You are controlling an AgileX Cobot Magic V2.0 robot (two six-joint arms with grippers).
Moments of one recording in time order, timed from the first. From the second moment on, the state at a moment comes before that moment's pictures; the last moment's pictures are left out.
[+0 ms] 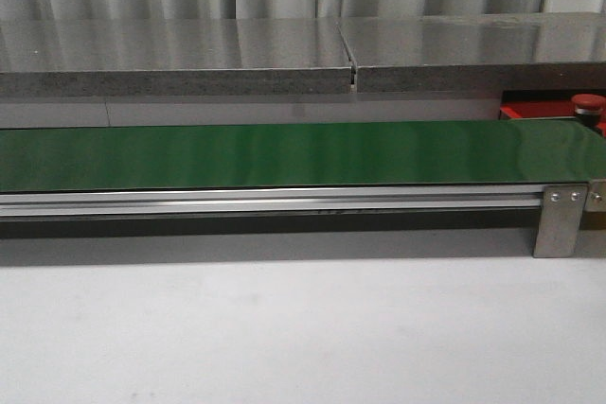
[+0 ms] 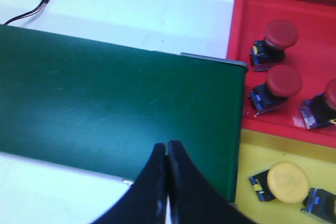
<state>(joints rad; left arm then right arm) -0.14 0.59 -0.66 -0.23 0.61 0.20 -0.03 1.27 -1.04 0.24 0.61 -0.28</state>
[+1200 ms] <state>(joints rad) -0.08 0.68 -0.67 -0.23 0.57 0.14 0.06 0.46 -0.49 0.23 0.49 -0.28</state>
